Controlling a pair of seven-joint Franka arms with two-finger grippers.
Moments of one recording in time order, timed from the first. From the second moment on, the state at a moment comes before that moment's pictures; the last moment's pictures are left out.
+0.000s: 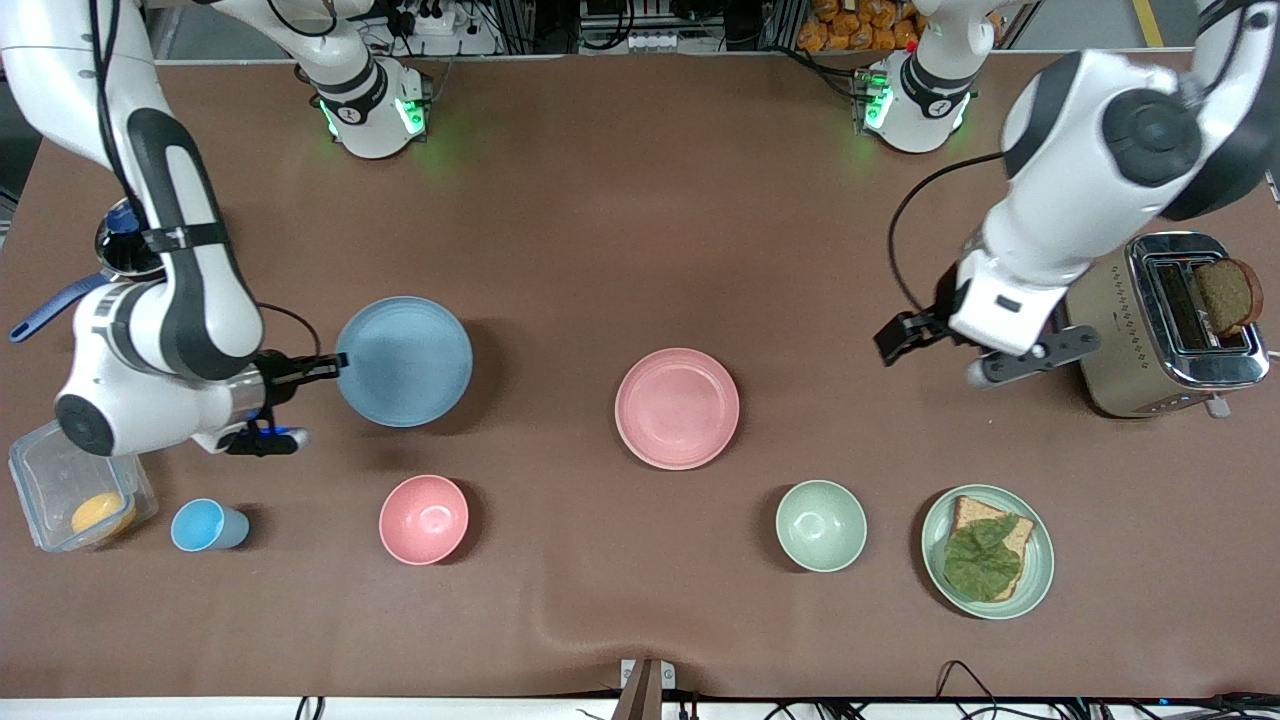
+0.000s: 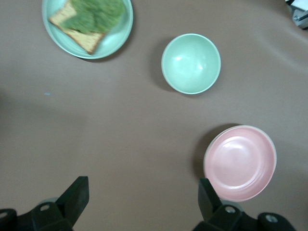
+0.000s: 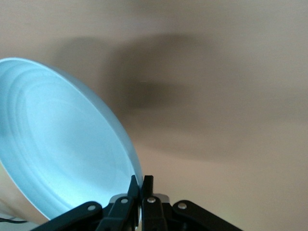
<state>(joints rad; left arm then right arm) 0.23 0.16 -0.58 -1.66 0.05 1.88 -0.63 0.02 0.53 0.02 -1.61 0.28 1.63 -0.05</state>
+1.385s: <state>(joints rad) 0.03 0.07 -0.21 -1.49 0.05 1.65 -0.33 0.43 0.72 0.02 -1.51 0.69 2.04 0.25</state>
